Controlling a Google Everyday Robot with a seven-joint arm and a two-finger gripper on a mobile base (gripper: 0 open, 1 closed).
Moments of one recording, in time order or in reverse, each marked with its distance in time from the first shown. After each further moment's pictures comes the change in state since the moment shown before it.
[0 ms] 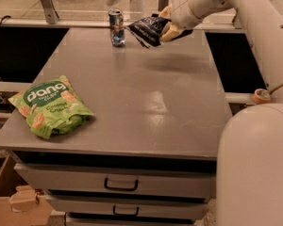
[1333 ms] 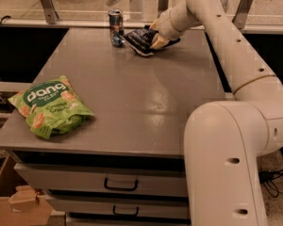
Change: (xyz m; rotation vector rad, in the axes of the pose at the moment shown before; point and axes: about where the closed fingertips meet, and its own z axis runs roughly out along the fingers) arm 0.048 -0.015 0.092 0.021 0.071 0.008
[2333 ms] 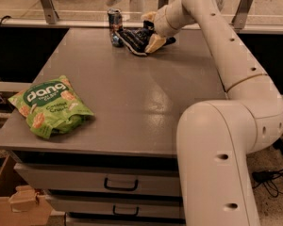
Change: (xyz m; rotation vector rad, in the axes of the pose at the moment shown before) arm -0.006 -0.008 0.012 0.006 -0.002 0.002
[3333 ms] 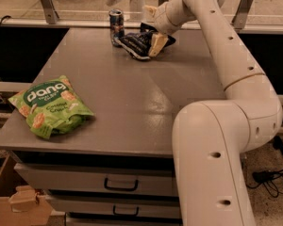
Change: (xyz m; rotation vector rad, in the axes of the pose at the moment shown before) arm -0.005 -0.009 -0.009 0.001 0.000 0.000
